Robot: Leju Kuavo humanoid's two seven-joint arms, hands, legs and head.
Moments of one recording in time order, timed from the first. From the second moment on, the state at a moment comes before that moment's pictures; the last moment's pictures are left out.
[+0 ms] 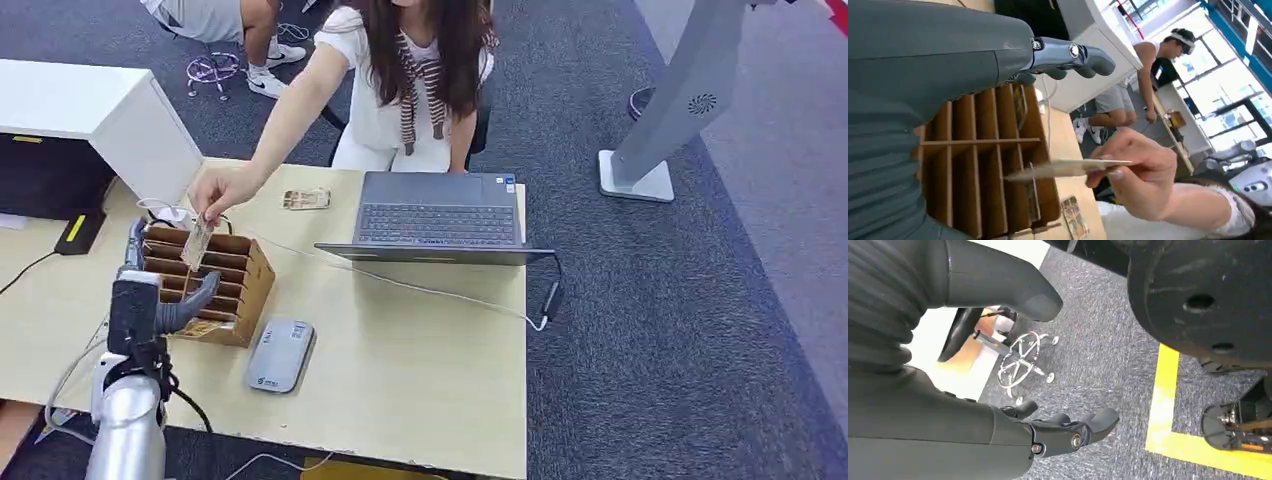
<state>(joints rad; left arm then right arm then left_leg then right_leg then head) -0.20 -0.01 0.26 -1.42 -0.41 0.11 -0.32 0.12 0.02 0.28 0.00 -0.38 0.25 -0.16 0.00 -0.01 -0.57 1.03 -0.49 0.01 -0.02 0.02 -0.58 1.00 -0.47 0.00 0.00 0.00</state>
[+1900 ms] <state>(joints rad) -0.90 0.20 -0.31 -0.66 -1.14 0.45 0.01 0.08 -0.04 0.36 0.00 -0.24 0.28 -0.10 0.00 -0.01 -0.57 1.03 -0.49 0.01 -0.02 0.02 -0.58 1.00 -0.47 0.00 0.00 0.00</state>
